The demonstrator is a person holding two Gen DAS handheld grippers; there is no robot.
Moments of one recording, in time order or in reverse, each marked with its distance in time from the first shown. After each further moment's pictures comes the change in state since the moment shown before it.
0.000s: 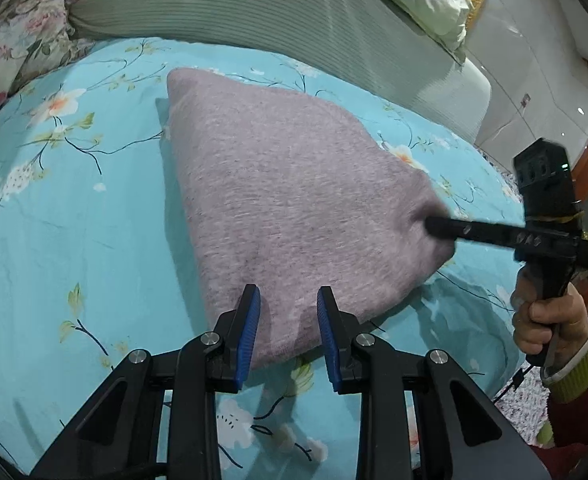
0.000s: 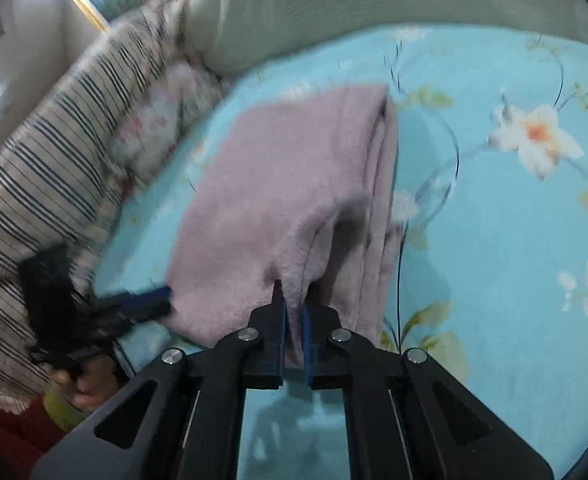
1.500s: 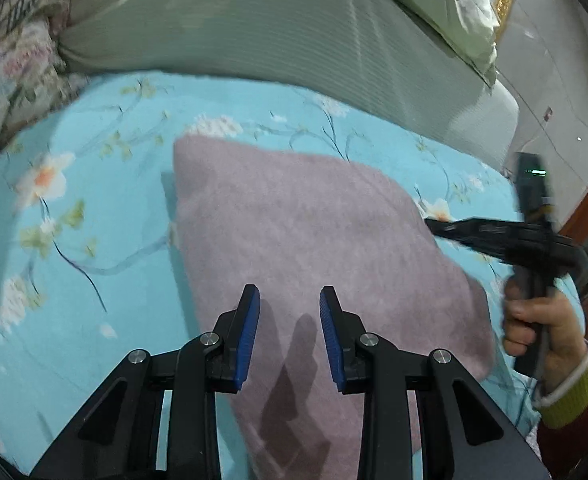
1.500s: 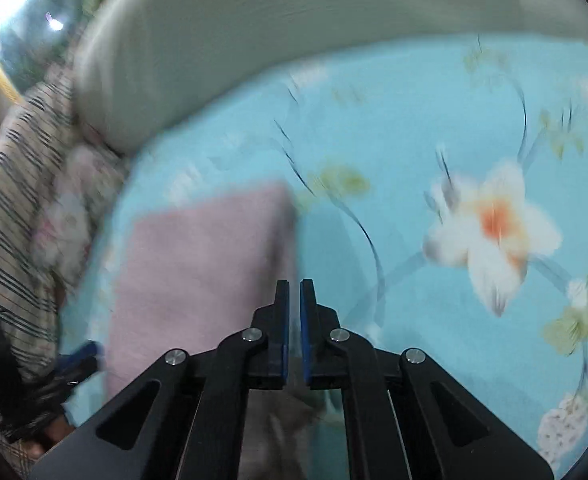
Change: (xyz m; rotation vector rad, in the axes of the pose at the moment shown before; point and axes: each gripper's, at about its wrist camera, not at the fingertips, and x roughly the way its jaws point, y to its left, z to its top) left arm 0.040 0.027 0.112 0.004 -0.044 0.082; right arm 0.042 -0.035 0.105 0.189 -0.103 -0.186
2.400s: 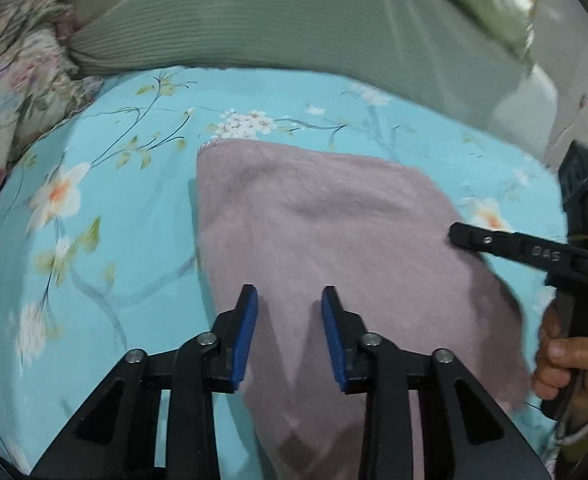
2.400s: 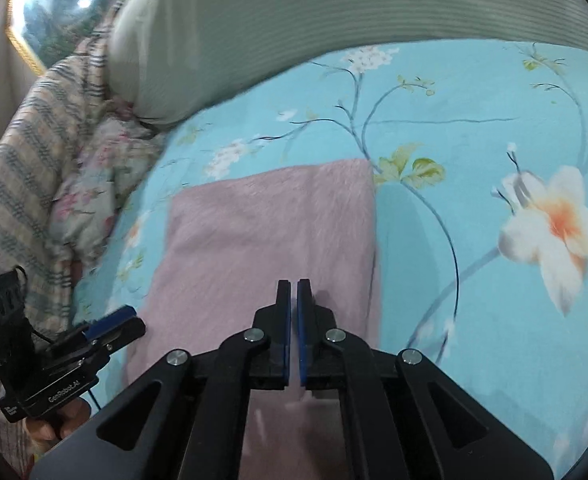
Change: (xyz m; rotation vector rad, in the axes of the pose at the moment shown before) left arm 0.018 0.000 0.010 -0.002 0.042 0.107; right arm -0.001 0.024 -0.039 -0.022 0.089 0.061
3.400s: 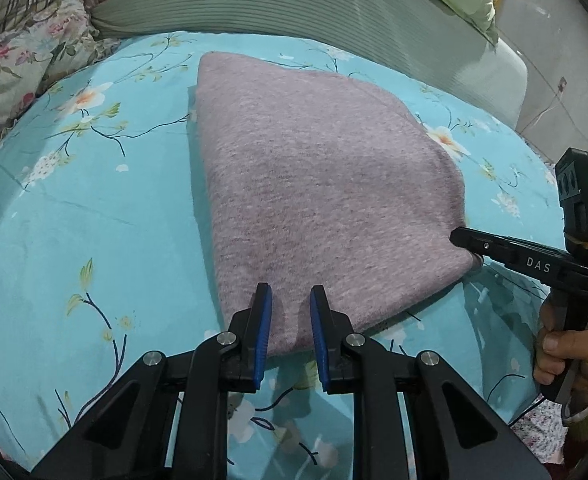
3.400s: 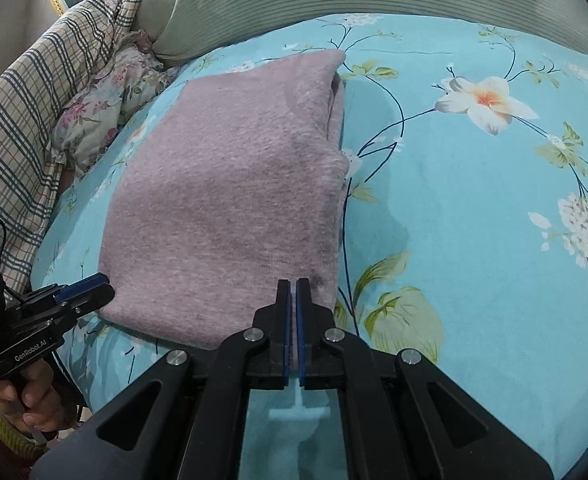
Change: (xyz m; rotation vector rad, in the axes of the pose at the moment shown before) left arm -0.042 -0.035 -0.136 0.000 0.026 0.000; right arm -0.044 0.006 -0.124 -0.134 0.056 -0.148
